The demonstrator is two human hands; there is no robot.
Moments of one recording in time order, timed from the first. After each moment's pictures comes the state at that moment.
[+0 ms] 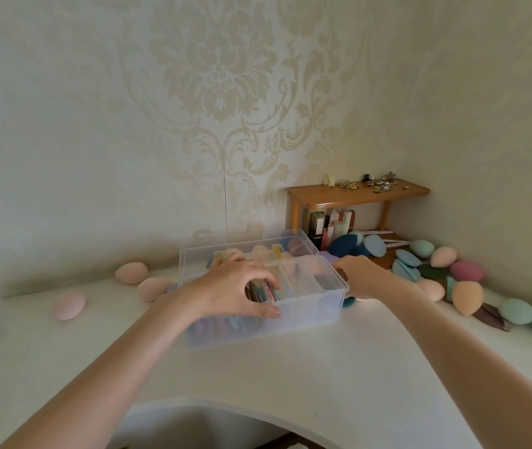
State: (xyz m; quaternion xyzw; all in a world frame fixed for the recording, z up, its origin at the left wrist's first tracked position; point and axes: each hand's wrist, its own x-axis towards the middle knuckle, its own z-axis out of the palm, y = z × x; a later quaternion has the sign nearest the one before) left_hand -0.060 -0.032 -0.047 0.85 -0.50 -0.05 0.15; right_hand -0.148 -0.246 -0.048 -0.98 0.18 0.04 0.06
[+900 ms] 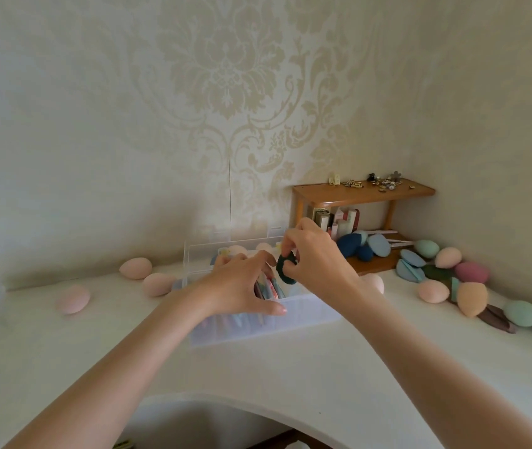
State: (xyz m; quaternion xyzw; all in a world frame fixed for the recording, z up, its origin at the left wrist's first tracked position) left_hand -0.070 -0.038 -0.044 0.87 -0.47 -0.02 0.15; right_hand -0.140 -0.164 -0.017 -0.97 0.07 -0.20 0.14
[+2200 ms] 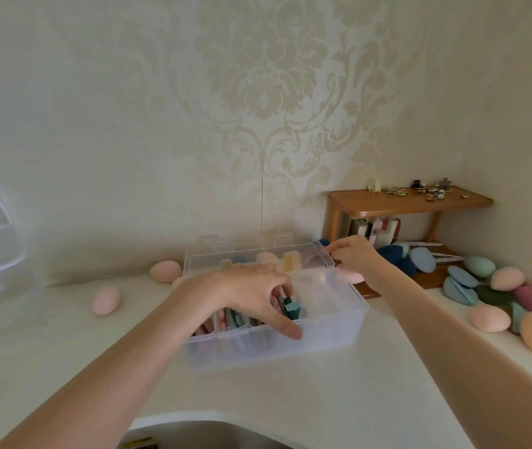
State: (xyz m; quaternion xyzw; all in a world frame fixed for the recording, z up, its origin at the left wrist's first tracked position) left_hand -0.051 -0.024 -0.019 0.88 -0.45 -0.17 0.03; right_hand -0.061 -0.232 -0.045 -0.89 0.23 -0.10 0.37
